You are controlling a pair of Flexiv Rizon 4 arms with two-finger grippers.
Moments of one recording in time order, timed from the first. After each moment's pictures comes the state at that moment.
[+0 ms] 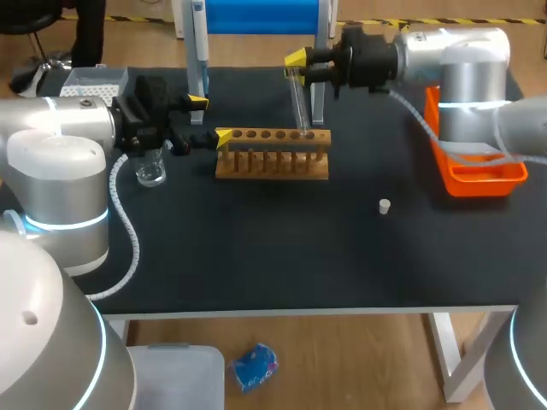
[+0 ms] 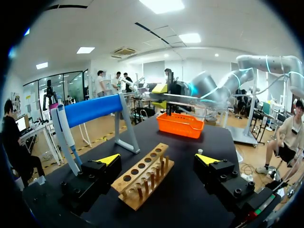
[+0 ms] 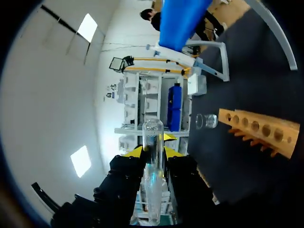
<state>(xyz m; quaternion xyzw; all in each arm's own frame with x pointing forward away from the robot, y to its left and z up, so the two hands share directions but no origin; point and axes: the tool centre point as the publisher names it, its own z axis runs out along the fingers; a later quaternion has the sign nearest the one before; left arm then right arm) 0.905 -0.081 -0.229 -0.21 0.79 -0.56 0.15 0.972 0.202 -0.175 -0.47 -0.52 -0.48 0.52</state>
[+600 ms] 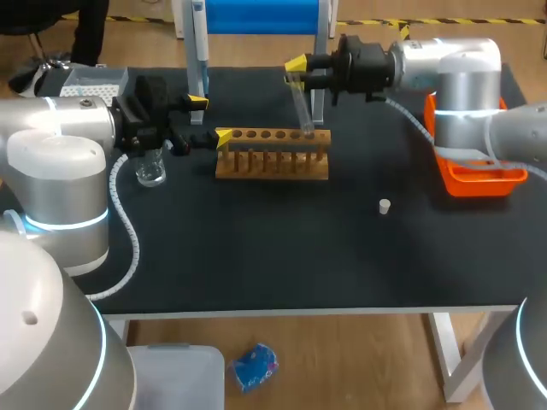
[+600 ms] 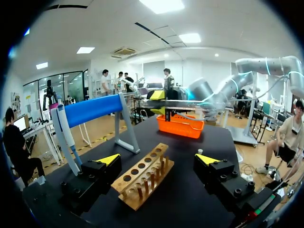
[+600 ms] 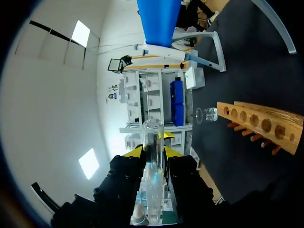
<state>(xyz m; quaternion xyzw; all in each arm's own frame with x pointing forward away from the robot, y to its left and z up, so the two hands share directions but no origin) 0.905 -0.081 -0.229 -0.21 0.79 -0.56 0.15 0.975 0.201 -0.188 -0.47 -0.50 -0.47 0.55</state>
